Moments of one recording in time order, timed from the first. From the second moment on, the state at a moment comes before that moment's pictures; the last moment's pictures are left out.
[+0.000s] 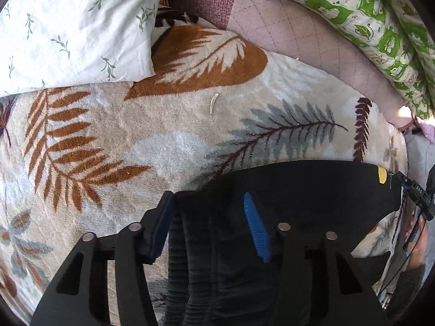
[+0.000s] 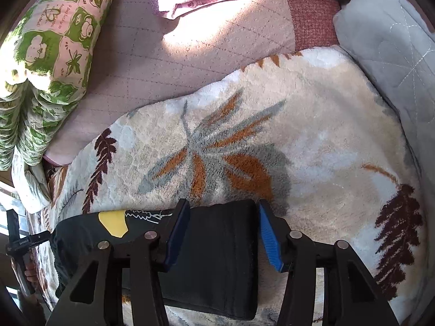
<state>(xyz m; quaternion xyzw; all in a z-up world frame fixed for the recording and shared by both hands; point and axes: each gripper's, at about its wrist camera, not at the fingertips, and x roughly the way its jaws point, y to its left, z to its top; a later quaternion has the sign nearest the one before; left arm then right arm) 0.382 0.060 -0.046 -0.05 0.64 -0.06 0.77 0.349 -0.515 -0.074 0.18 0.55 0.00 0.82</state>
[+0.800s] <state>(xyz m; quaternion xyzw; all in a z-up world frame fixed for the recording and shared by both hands) 0.360 0.067 -0.039 -0.07 0.66 -0.04 0.75 0.317 -0.506 -0.050 0.17 0.52 0.01 0.84</state>
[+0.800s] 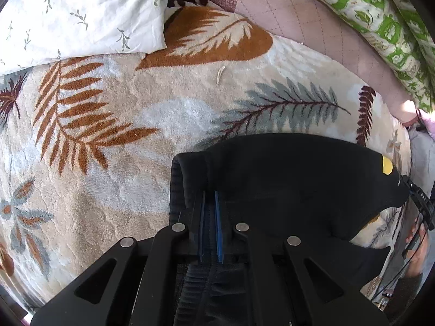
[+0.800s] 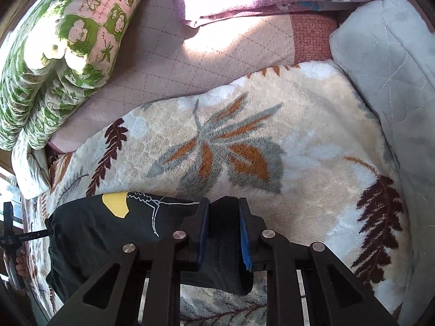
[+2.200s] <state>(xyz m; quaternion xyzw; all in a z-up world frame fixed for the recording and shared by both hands) 0.254 0.076 0.040 -0.11 0.52 0.00 0.85 0.239 -0.472 0.032 0.07 0.45 0.03 0.89</state>
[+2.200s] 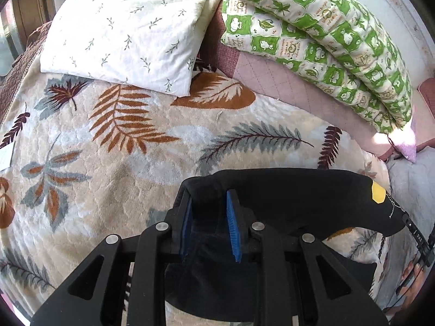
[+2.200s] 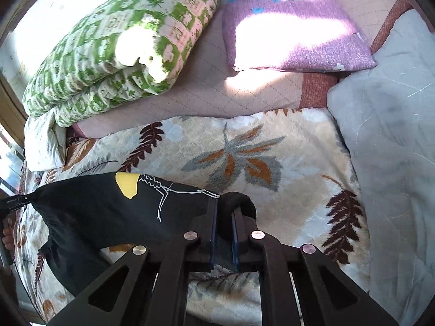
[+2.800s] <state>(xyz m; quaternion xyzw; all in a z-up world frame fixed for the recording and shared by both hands) 0.136 0.117 -0.042 -0.15 0.59 0.00 0.80 0.062 -0.486 -0.035 0.11 0.46 0.03 0.88</state>
